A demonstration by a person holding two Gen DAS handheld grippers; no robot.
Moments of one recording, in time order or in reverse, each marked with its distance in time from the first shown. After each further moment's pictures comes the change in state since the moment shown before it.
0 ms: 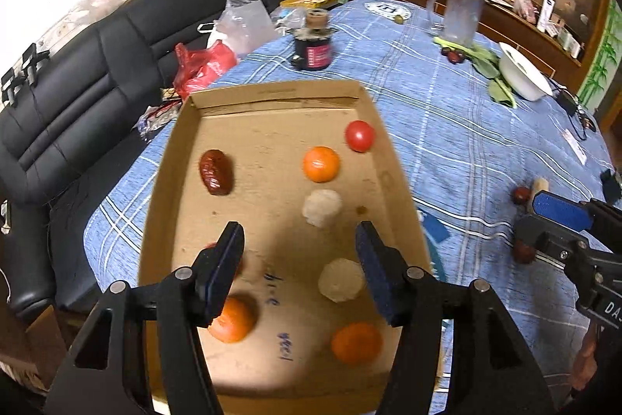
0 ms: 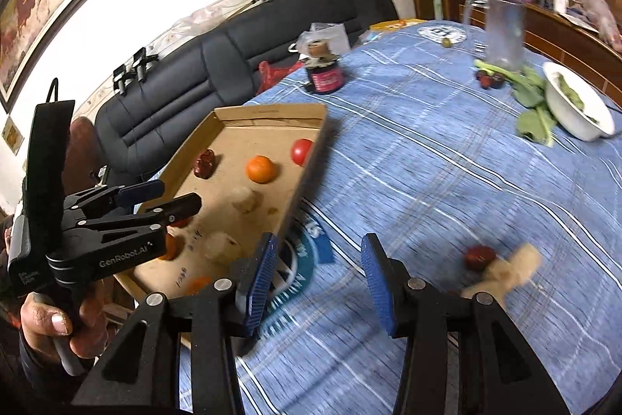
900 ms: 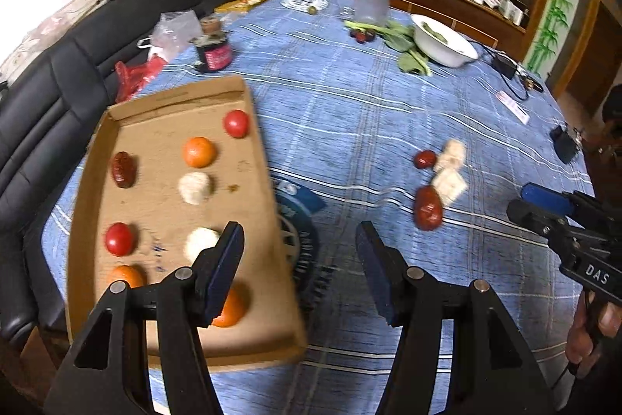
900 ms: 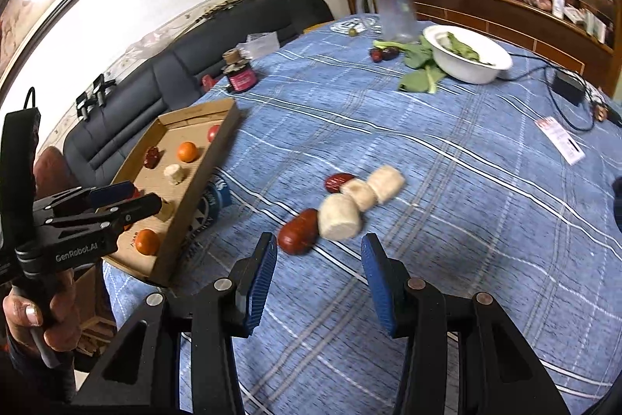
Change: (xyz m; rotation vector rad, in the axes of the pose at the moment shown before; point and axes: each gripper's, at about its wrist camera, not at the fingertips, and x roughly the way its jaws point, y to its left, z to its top) left arm -0.027 -0.089 -0.020 0.120 0.009 -0.148; right arm -0.074 -0.084 -0.062 0.131 -0.028 -0.133
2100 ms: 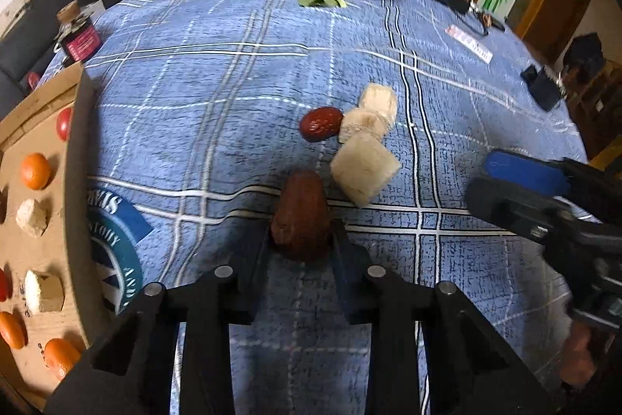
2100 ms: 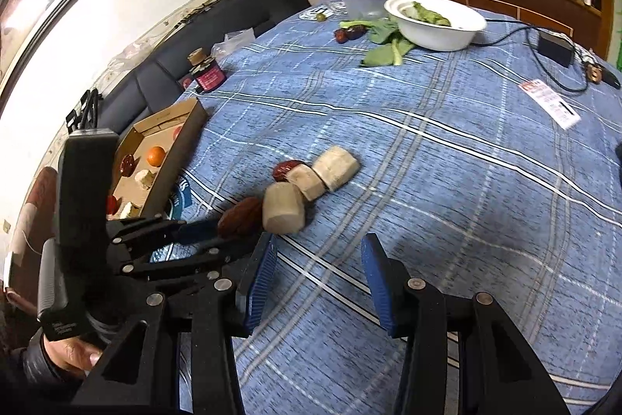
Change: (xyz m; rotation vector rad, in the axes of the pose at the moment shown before) left arm 0.080 -0.085 0.003 0.132 0.113 -0.162; right arm 0.032 -0.037 0.001 0.068 0.034 0.025
